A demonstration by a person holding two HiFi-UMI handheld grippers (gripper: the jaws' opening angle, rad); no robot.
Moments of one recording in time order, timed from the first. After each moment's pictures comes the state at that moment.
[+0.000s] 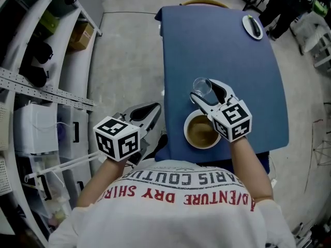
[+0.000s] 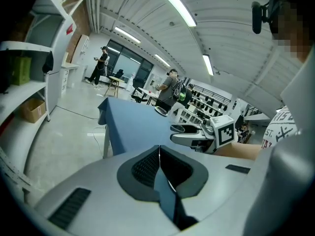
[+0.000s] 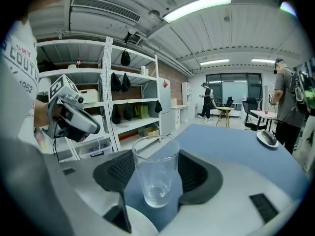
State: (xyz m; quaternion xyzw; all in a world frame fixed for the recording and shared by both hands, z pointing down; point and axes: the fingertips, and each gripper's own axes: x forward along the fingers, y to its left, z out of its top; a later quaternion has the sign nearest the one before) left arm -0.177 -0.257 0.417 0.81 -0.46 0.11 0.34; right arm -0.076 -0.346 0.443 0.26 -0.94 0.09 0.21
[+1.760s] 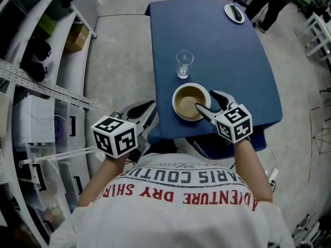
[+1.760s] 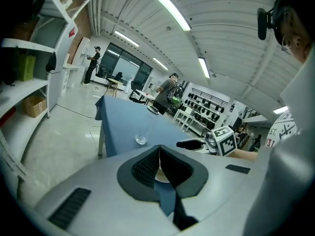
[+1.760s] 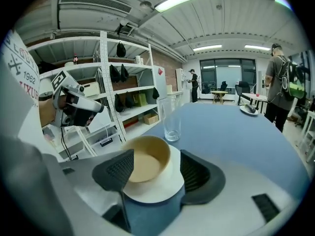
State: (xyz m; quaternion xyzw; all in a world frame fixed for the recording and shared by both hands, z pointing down) left arm -0.124 -0.174 0.411 0.82 -0.47 0.09 0.33; right arm 0.022 -0.233 0.482 0.27 -0.91 0.15 0.26
